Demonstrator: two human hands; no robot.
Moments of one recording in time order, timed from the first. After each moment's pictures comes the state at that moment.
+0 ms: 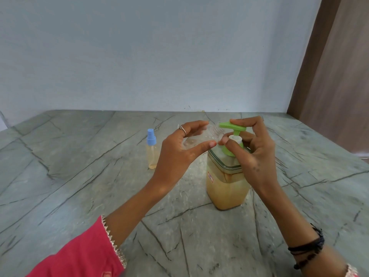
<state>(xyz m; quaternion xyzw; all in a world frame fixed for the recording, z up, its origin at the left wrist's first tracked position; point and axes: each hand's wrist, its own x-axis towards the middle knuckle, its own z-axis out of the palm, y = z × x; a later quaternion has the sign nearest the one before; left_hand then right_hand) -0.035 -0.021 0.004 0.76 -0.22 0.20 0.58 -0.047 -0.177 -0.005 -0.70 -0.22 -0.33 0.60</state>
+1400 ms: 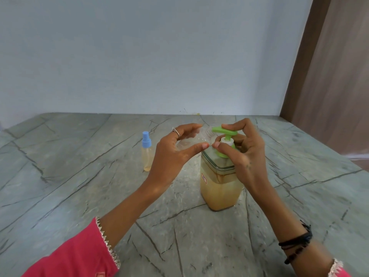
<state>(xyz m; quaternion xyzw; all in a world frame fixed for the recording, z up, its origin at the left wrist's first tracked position) -0.033 -0.021 0.003 0.74 -0.22 0.19 0.60 -0.042 -0.180 -0.004 -0.68 -0.22 -0.28 0.64</state>
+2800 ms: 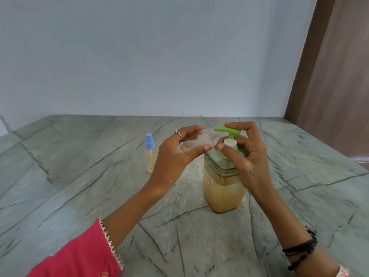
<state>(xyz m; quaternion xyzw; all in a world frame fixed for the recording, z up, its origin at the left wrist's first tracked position) -0.034 -0.020 0.004 0.75 -0.22 0.19 0.60 -0.042 -0.181 -0.008 -0.69 -0.25 -0.30 0.61</state>
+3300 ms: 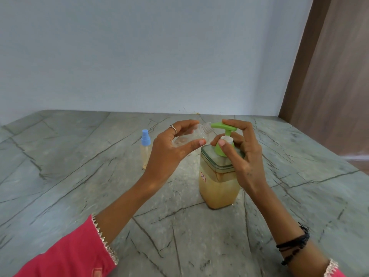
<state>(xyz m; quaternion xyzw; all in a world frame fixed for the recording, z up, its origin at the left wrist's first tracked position) -0.034 -0.018 0.007 0.74 -0.22 0.20 0.60 -0.042 -0.182 -0.013 -0.70 -0.27 -0.32 0.58</state>
